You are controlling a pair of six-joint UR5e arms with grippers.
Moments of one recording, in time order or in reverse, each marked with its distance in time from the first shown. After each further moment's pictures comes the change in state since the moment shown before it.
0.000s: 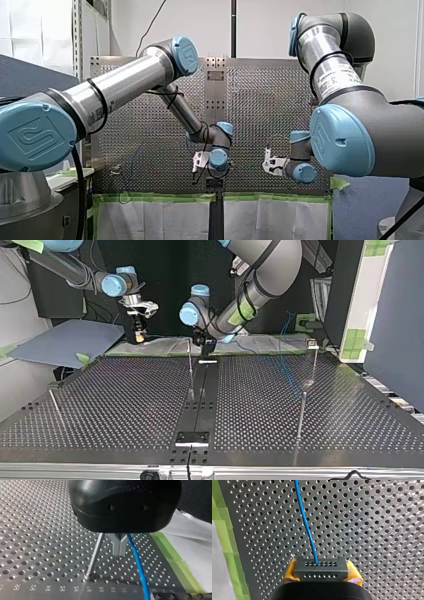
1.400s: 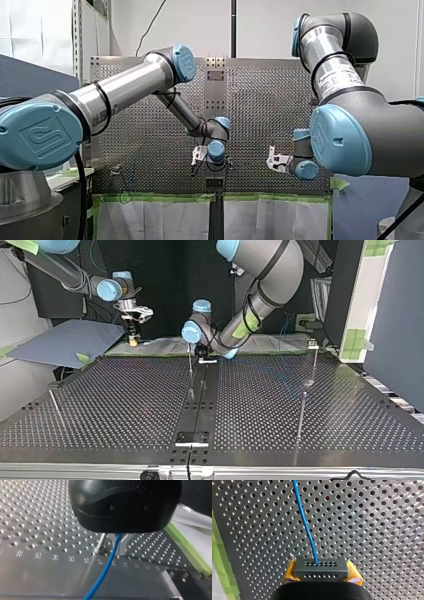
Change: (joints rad) left arm 0.065 -0.048 0.169 -0.172 0.066 0.012; right arm -0.031 0.000 -0.043 0.027 0.020 0.008
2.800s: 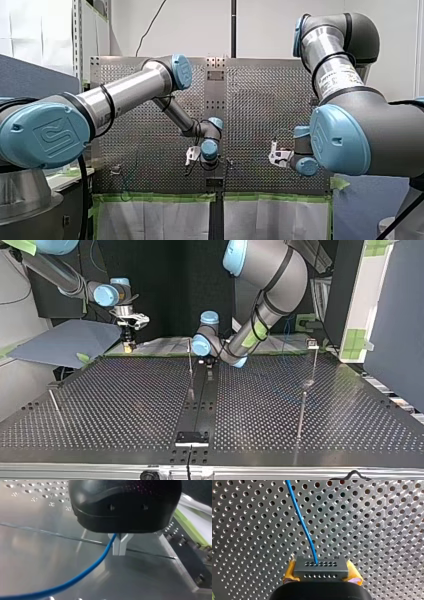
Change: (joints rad) left arm 0.071 -0.044 0.082 -0.076 0.037 -0.014; right arm -0.012 0.001 -0.057 -0.004 0.016 0.015
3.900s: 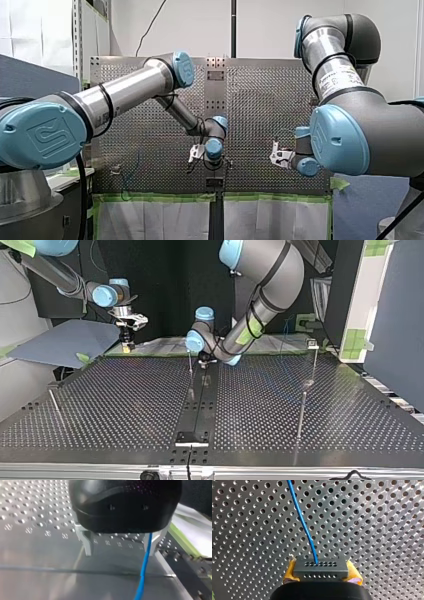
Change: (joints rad) left arm -0.042 0.017 -0.004 -0.031 -0.021 0.075; right arm -0.012 0.007 -0.007 0.002 -0.005 0.003
